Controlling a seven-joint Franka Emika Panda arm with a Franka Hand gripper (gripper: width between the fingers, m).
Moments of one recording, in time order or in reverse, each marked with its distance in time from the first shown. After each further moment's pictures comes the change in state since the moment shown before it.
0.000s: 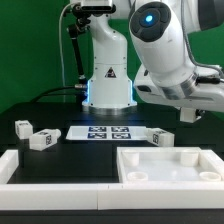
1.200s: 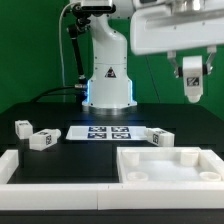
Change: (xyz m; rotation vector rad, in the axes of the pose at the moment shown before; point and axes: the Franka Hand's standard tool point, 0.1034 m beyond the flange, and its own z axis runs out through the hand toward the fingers) arm 0.028 -0.058 -0.187 -0.010 0.829 -0.365
